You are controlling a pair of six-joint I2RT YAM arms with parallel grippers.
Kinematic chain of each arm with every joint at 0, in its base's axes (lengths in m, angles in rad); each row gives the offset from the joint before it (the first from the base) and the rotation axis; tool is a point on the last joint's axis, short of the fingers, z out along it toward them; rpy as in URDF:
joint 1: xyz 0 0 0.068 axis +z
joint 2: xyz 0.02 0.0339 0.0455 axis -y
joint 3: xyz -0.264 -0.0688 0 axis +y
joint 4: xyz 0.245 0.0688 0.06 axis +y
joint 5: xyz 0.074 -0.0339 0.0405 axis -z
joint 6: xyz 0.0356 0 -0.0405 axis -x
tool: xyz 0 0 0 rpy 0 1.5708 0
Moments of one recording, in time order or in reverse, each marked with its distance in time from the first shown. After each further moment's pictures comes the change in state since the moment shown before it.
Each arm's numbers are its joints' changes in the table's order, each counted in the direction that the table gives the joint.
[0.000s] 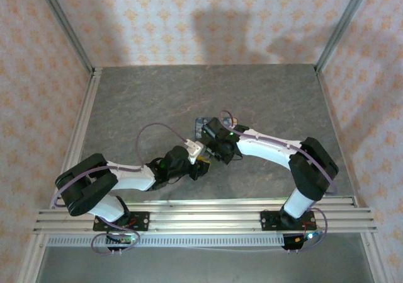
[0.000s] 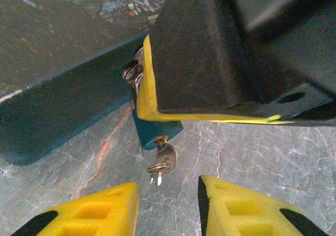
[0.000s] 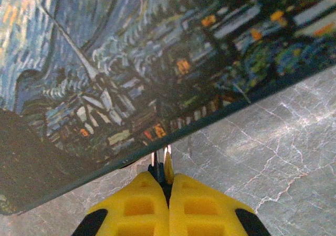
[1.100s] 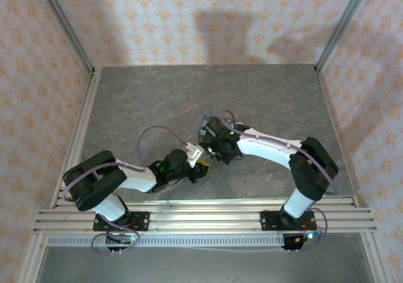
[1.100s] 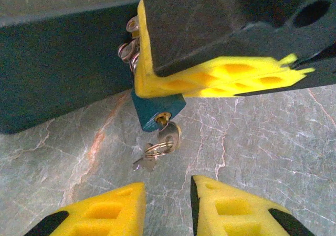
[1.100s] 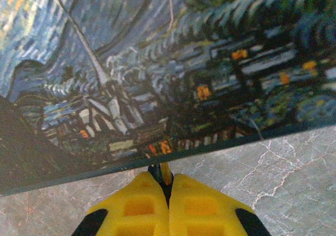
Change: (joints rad) left arm 0.000 -0.064 0.051 -0.141 0.029 -0.065; right arm -0.008 -0.001 -0.004 0.021 -0.006 -0.045
